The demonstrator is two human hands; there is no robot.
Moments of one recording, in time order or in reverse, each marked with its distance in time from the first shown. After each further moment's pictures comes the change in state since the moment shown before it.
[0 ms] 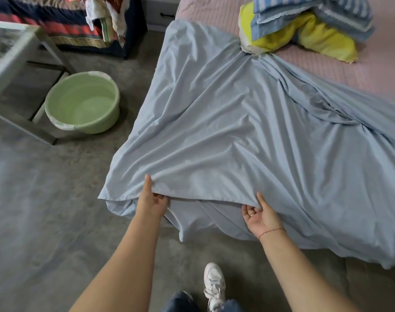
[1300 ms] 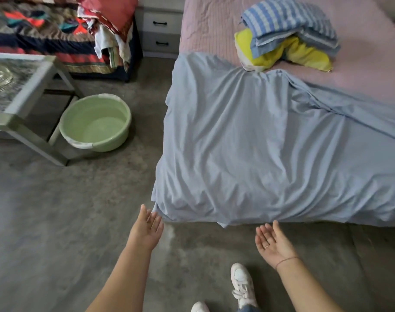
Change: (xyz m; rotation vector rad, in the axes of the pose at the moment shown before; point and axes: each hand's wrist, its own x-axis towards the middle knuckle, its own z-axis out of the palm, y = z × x) left_hand -0.028 0.151 -0.164 0.350 -0.047 -0.084; right_hand -0.102 0.172 -0.039 0.028 0.128 -0.038
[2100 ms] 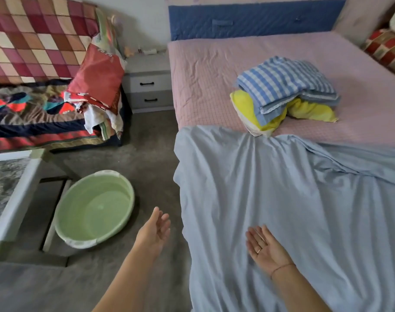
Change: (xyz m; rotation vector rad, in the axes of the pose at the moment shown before) left_hand 0.090 0.293 0.253 0.394 -0.167 0.072; right_hand 0.048 -0.072 0.347 0.111 -0.161 -0.021
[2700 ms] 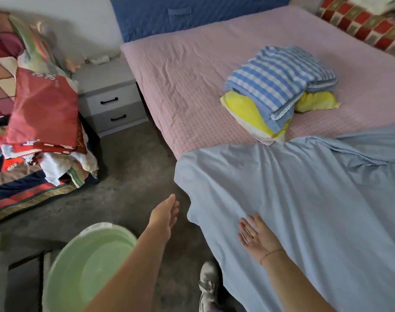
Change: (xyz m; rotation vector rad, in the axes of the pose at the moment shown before) left_hand 0.193 0.218 0.103 0.525 -0.115 0.063; right_hand 0.132 0.025 0.232 0.160 0.132 -0.089
